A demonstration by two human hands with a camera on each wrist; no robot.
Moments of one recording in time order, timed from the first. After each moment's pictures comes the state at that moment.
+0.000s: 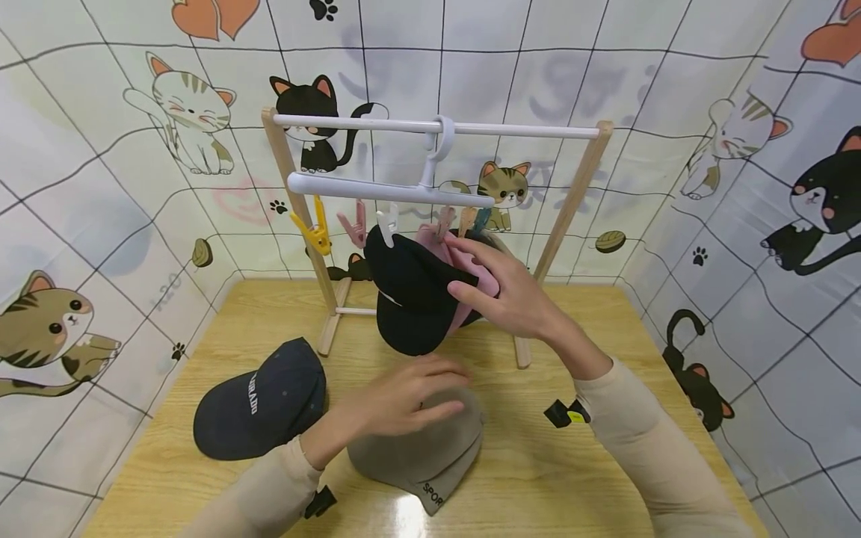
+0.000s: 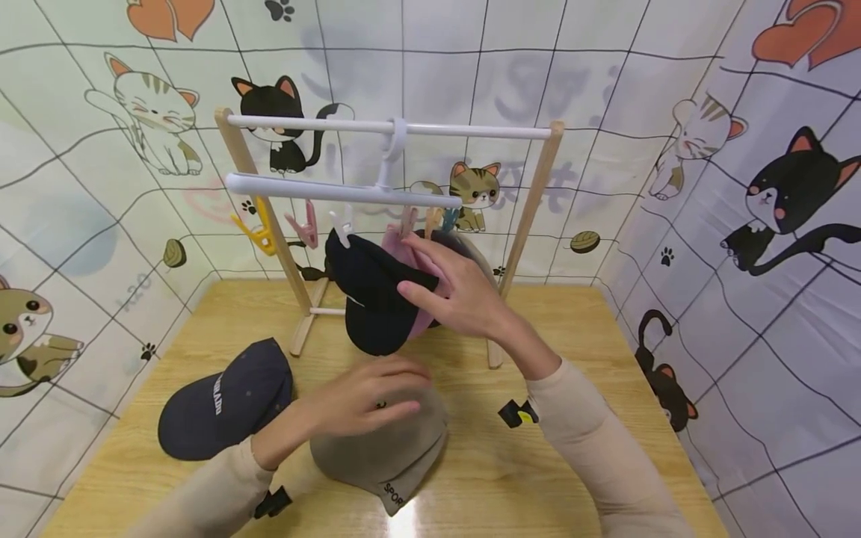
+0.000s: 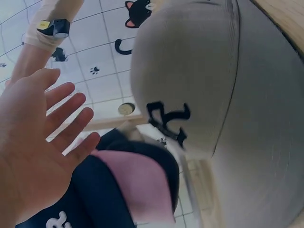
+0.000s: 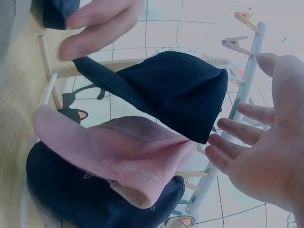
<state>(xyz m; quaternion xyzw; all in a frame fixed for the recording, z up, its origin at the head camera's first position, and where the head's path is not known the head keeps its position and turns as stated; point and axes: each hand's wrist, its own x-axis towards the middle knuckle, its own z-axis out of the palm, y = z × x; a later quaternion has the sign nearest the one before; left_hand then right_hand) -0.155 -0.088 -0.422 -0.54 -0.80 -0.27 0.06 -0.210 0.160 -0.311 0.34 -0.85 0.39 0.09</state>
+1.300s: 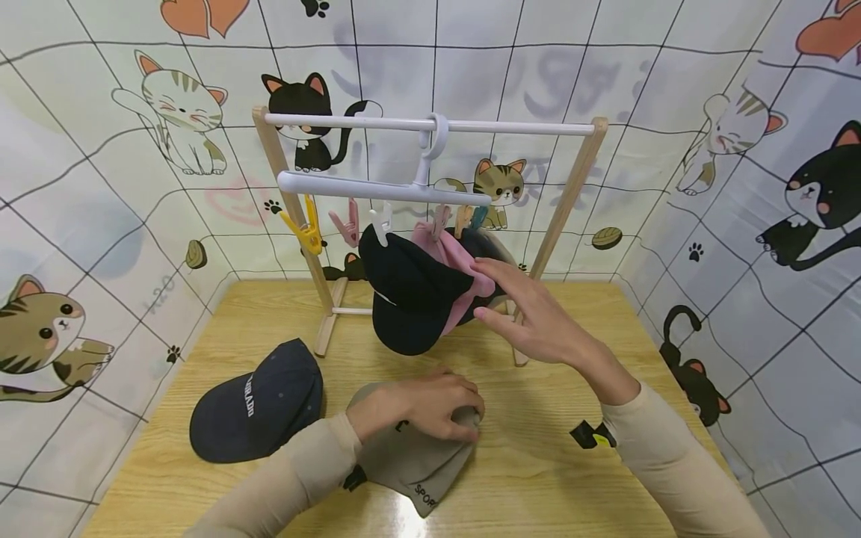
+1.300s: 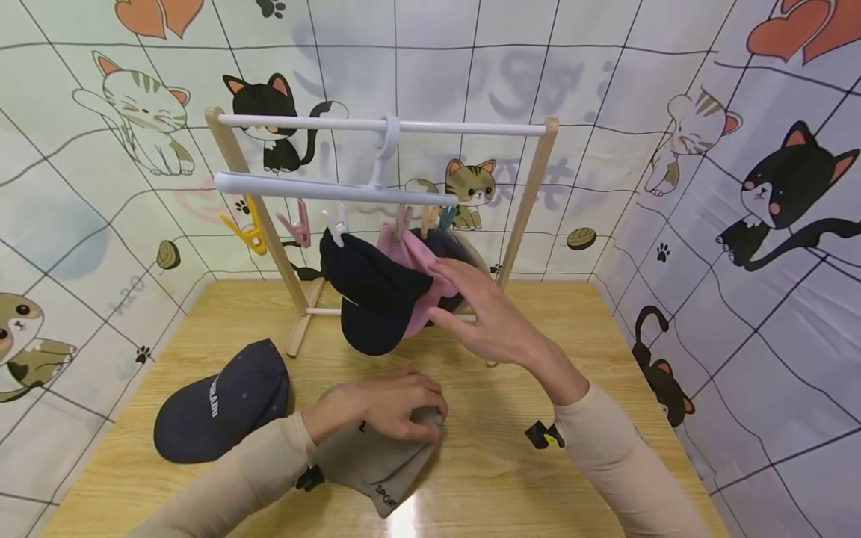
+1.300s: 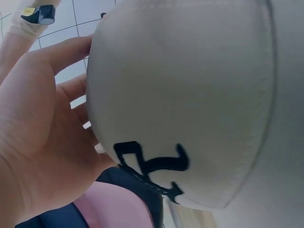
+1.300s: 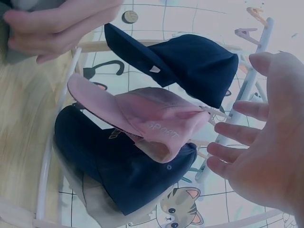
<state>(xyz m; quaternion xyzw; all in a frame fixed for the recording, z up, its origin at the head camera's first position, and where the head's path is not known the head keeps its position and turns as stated) -0.178 -0.036 -0.448 -0.55 -0.82 -0.10 -0.16 -0.191 0.200 -0.339 0.32 -0.89 0.33 0.07</state>
